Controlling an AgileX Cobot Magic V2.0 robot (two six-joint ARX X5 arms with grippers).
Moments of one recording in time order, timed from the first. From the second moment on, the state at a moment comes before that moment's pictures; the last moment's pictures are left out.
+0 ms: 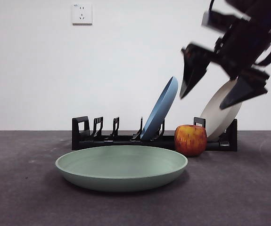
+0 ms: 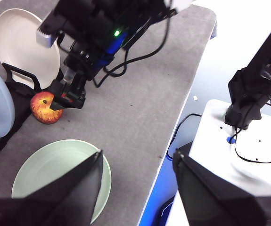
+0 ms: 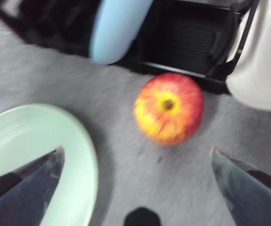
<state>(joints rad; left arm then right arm) -1.15 1.15 1.61 -1.07 -0.05 -0.02 0.35 1.49 1.00 -0.29 -0.15 0.08</state>
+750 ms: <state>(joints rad) -1.15 1.13 1.61 -1.11 -0.05 -0.05 0.36 1.75 1.00 -0.02 -0.09 0.13</state>
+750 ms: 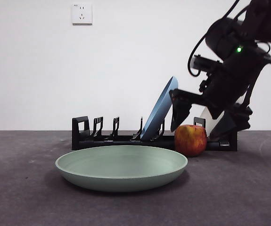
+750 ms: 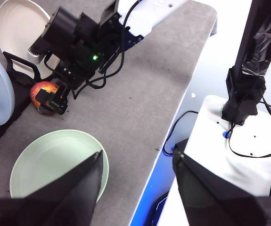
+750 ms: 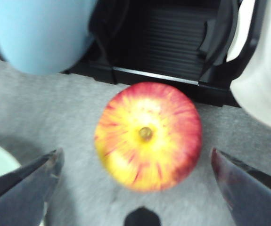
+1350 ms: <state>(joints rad) -1.15 1.13 1.61 -1.11 -0.05 -0.05 0.36 1.83 1.00 0.05 -0.05 0.16</state>
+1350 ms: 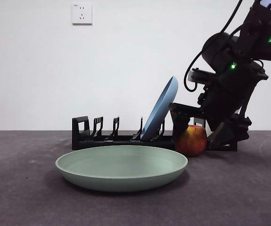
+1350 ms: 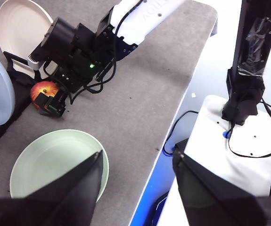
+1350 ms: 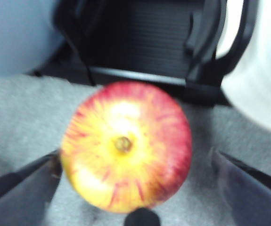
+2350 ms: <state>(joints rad) -1.15 1.13 1.61 -1.20 -0.14 -0.07 0.64 1.54 1.00 -0.18 -0.02 0.12</state>
